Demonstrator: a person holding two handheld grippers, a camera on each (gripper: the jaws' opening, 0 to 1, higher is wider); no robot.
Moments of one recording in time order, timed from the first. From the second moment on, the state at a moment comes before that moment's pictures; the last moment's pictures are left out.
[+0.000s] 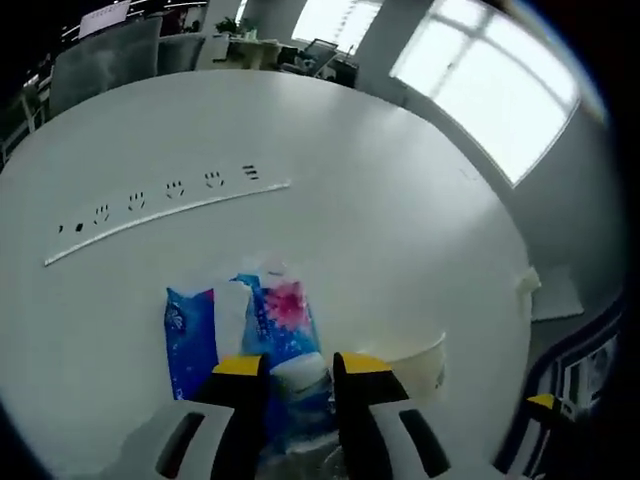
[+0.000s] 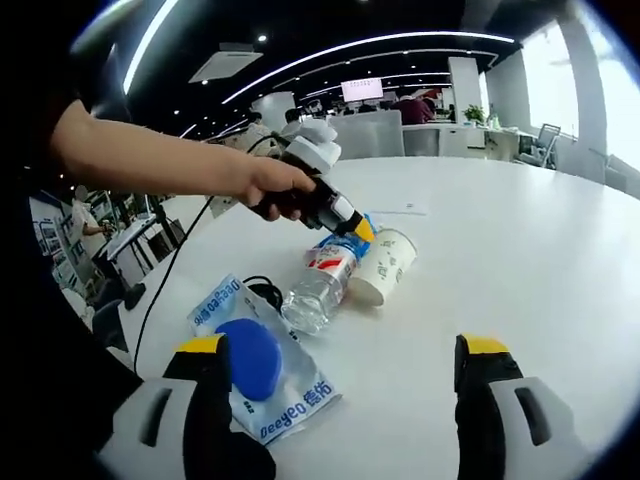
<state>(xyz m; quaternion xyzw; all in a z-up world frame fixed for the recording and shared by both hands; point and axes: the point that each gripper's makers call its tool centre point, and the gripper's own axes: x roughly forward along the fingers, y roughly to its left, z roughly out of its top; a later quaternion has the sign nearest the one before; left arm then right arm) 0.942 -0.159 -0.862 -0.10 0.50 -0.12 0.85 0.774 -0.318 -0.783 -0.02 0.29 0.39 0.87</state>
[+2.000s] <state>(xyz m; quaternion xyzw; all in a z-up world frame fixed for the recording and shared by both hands) 0.923 -0.195 -0.784 0.00 0.39 -0.22 0.89 0.760 -0.333 -0.779 -0.03 0.27 0.39 0.88</state>
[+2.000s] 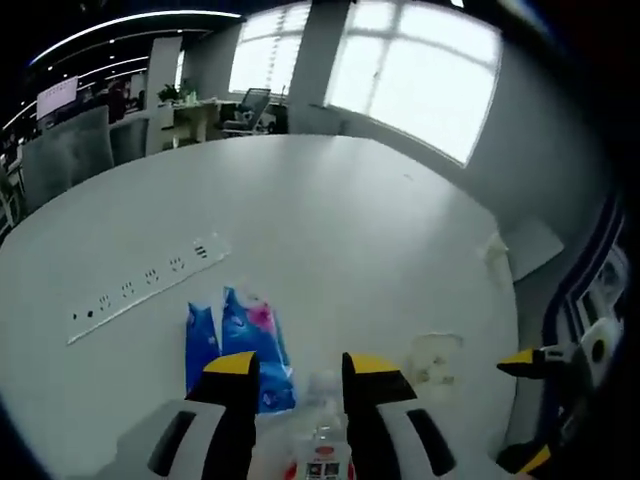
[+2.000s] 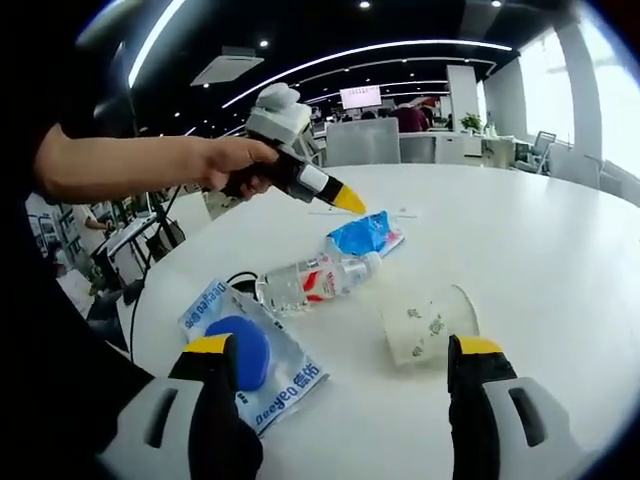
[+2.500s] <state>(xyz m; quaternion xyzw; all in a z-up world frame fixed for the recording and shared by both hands) 0.908 -0.238 -0.841 0.09 0.48 -0.29 0.82 0.761 -0.343 -0.792 -0.01 0.29 0.38 0.88</state>
